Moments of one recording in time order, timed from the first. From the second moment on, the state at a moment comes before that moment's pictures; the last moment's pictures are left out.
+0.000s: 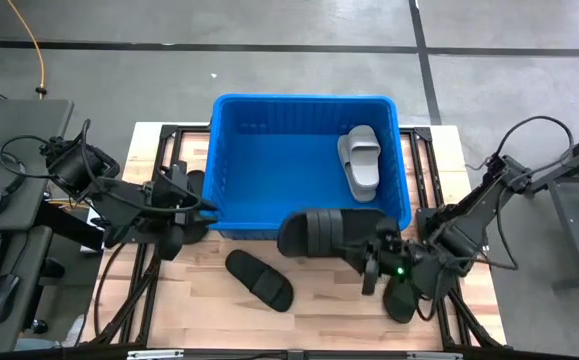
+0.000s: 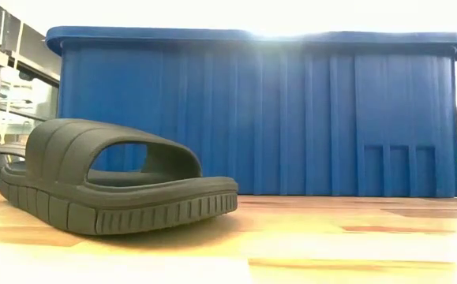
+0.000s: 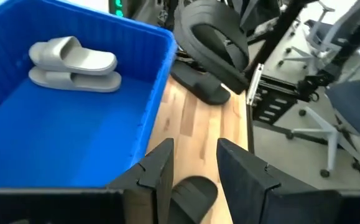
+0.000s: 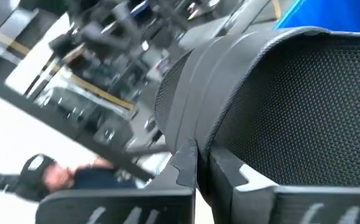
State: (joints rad) left arm -0.49 1.29 1.87 -1.22 -0.54 -0.62; right arm 0.74 1.40 1.40 -0.31 0.99 1.07
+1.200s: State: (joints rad) left arm -0.49 1.29 1.87 -1.42 -0.93 -0.16; right arm 0.04 1.75 1.40 0.02 1.27 1.96
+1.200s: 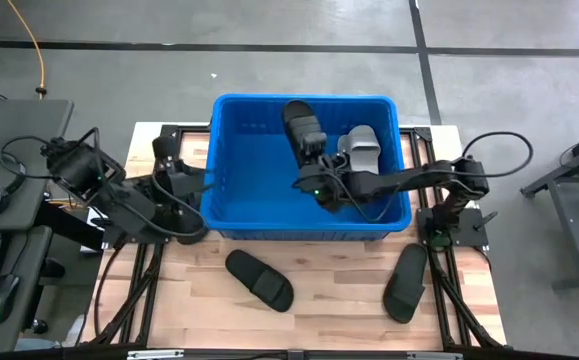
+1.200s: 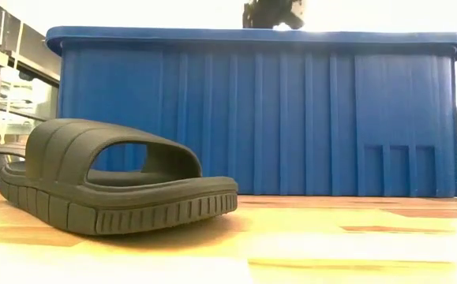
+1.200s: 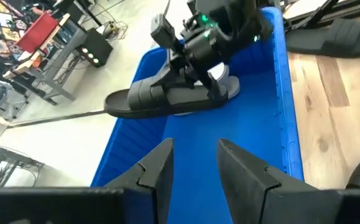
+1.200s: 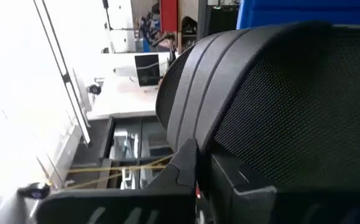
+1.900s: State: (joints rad) left arm -0.49 1.15 1.87 -1.48 -0.88 -0.16; right arm -0.11 1.77 1.40 -0.33 1.20 2.17
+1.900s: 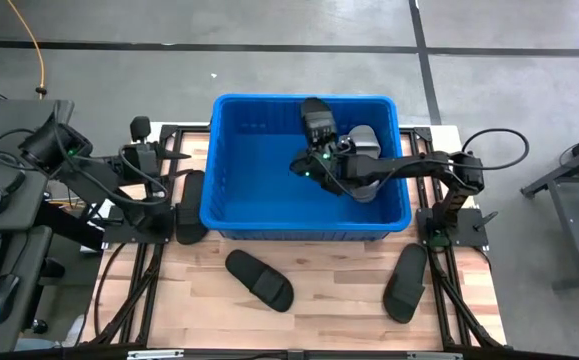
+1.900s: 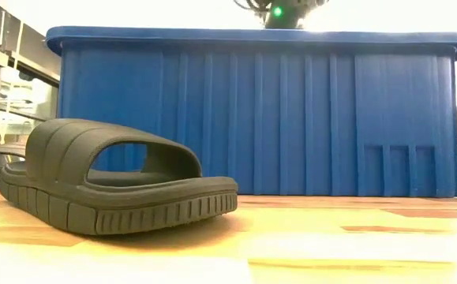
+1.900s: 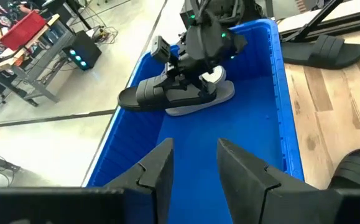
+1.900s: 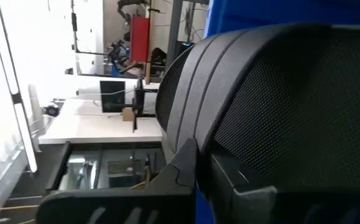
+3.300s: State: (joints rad) left arm -0.49 1.13 1.87 -1.49 -0.85 -0.16; right arm -0.19 1.86 1.40 -0.42 0.94 2.30
